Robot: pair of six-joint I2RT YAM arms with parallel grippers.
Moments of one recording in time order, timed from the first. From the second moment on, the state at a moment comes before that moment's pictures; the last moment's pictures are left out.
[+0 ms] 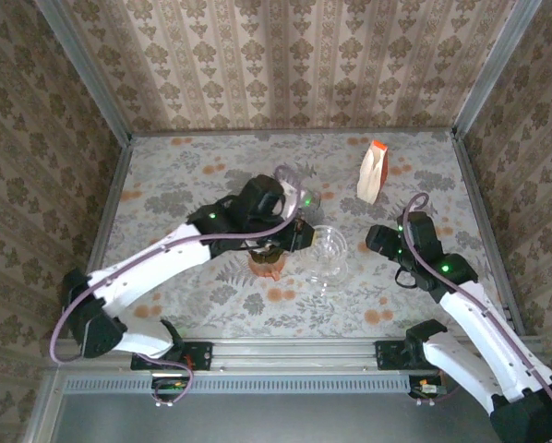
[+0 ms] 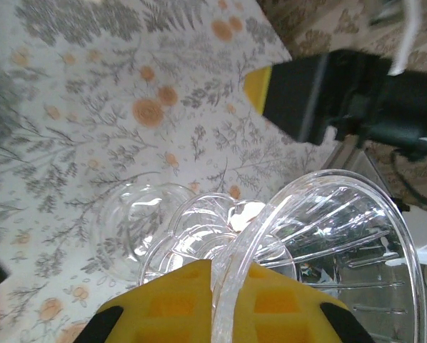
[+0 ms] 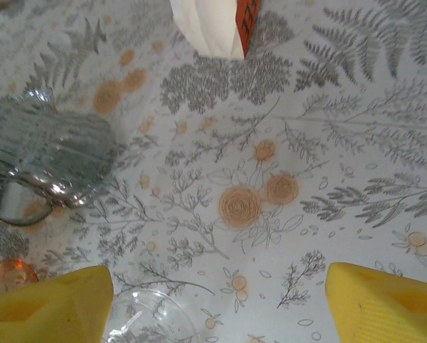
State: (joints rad) left arm -0.98 1.41 1.28 -0.57 0.36 -0.52; right arm 0.31 0.77 0.69 -0.69 0.17 0.64
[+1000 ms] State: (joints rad) left arm -1.00 1.64 1.28 -0.47 0.29 -0.54; right arm 0.31 0.64 0.69 -0.75 0.17 0.63
